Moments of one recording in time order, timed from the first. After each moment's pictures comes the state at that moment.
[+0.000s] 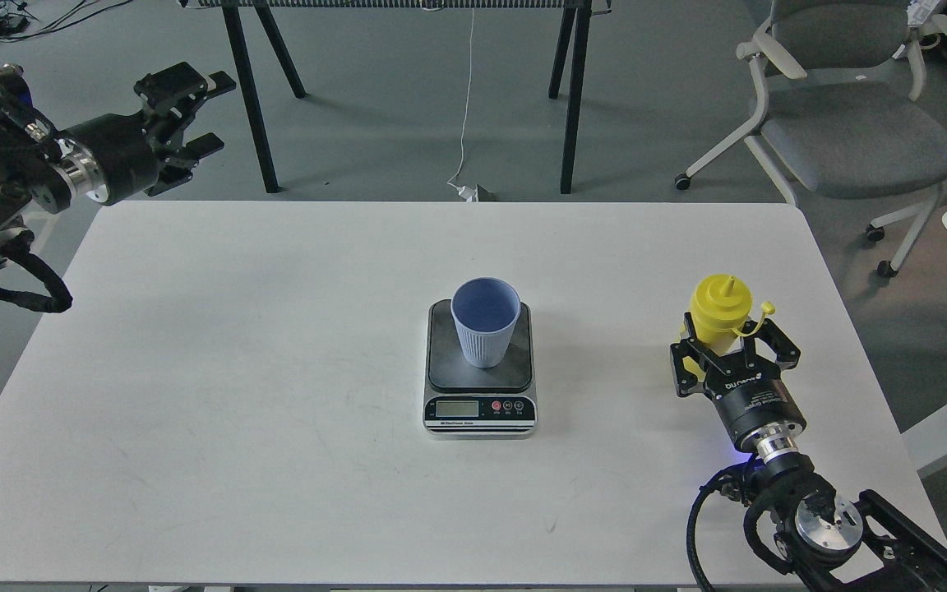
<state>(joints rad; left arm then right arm) -1.08 0.56 -0.20 -0.51 0.62 -0.49 -0.49 0.13 -0.16 1.05 0.98 0.32 0.49 0.17</state>
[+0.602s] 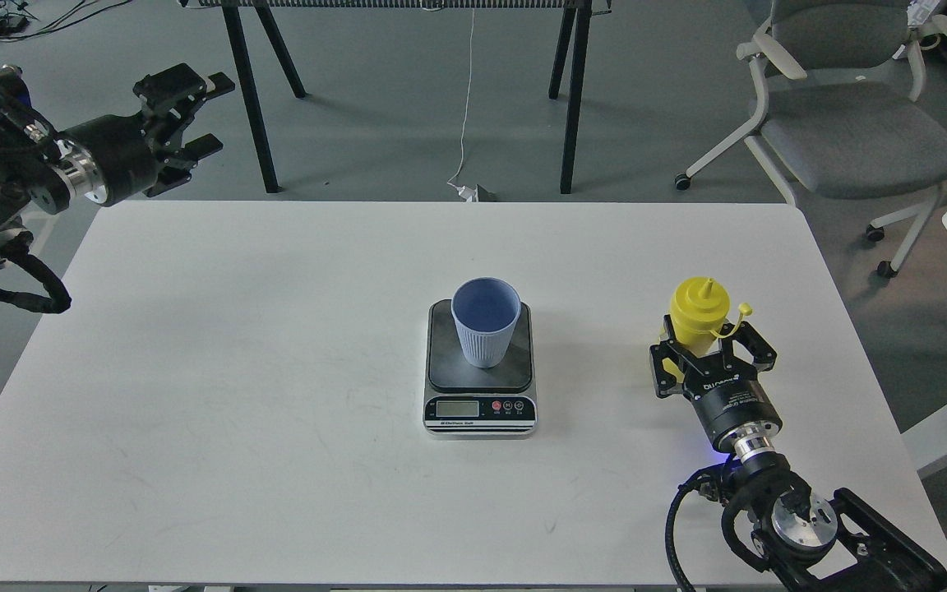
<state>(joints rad) -1.07 0.56 -0.20 -0.51 0.62 -0.49 -0.49 0.15 -0.13 1.04 0.94 0.32 0.49 0.16</state>
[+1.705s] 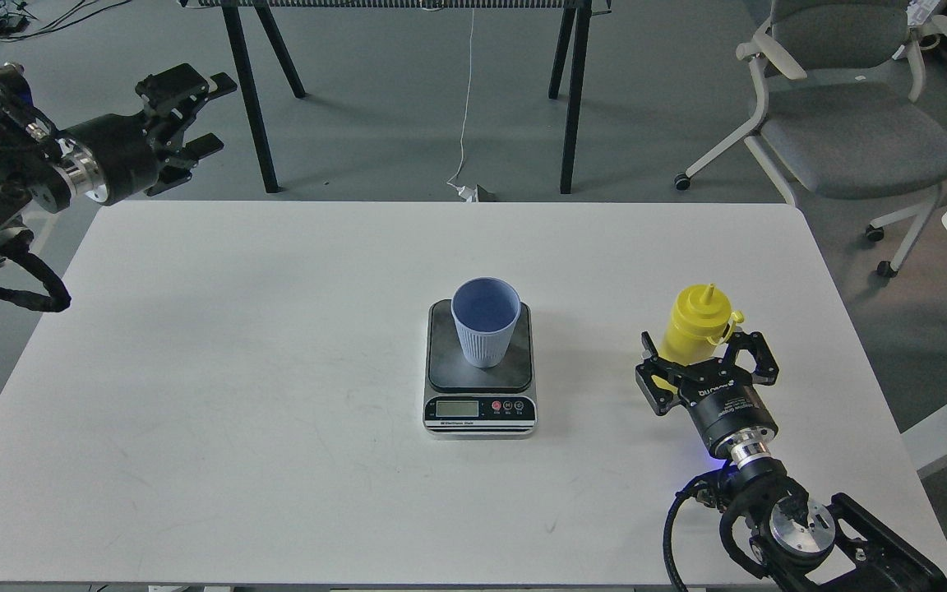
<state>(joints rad) -1.08 0.56 -0.20 -0.51 0.63 -0.49 -0.49 0.13 -0.13 1.03 0.96 0.32 0.49 0.16</state>
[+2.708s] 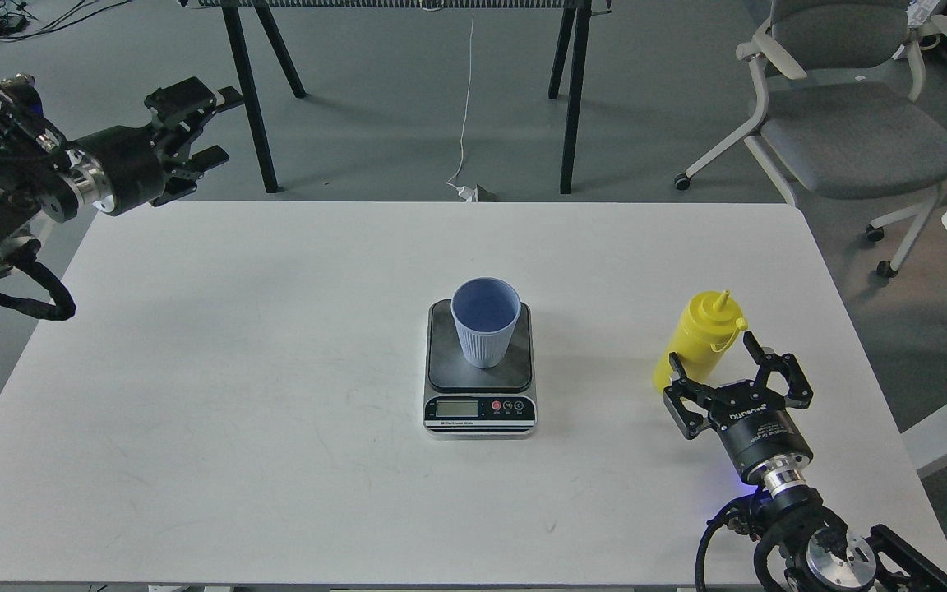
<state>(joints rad) -1.06 0.55 -0.20 -0.51 0.65 -0.49 -0.49 0.01 -0.21 1.06 1.07 0.32 0.49 0.16</state>
